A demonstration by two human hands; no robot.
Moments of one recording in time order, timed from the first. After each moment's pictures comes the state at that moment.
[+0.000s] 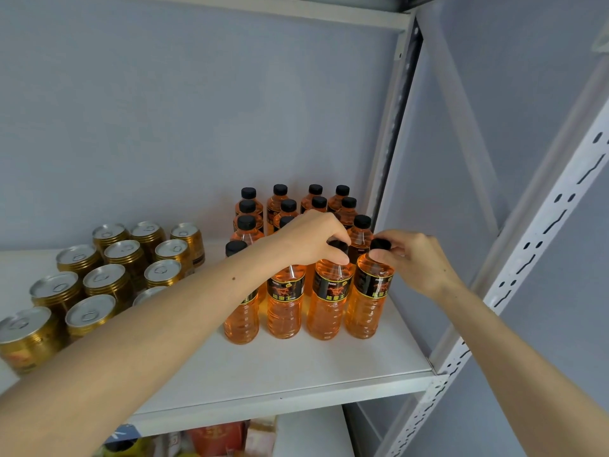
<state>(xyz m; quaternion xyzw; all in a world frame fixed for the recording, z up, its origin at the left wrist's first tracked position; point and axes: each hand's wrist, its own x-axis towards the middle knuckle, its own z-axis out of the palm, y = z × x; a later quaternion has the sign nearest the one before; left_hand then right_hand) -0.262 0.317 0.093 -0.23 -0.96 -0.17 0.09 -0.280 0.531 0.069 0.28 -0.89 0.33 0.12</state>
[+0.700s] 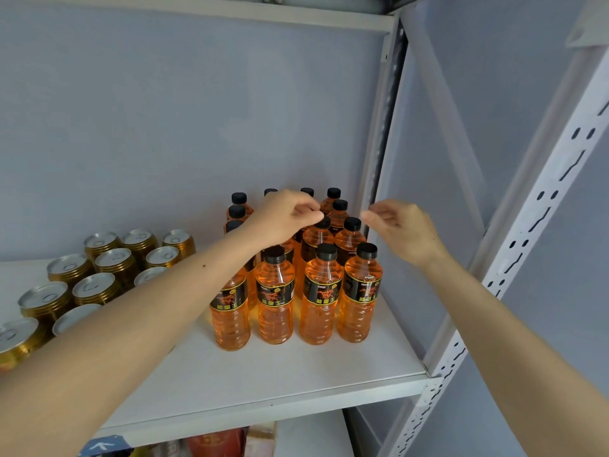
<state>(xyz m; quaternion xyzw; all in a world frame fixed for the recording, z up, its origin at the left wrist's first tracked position) -0.277 0.292 0.104 -0.13 -0.93 -0.28 0.19 -0.313 0.523 0.095 0.21 -0.89 0.38 0.15</state>
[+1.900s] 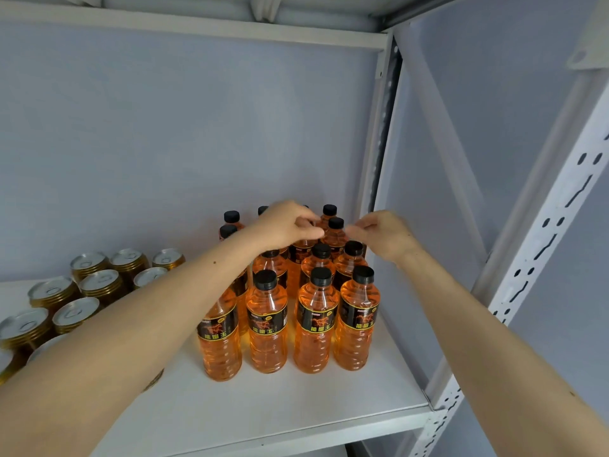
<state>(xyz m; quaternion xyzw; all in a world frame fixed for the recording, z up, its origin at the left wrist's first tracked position) -0.322 0.292 0.114 -0.12 -0.95 -0.26 0.09 -0.367 0.500 0.102 0.16 -0.91 0.37 0.05</state>
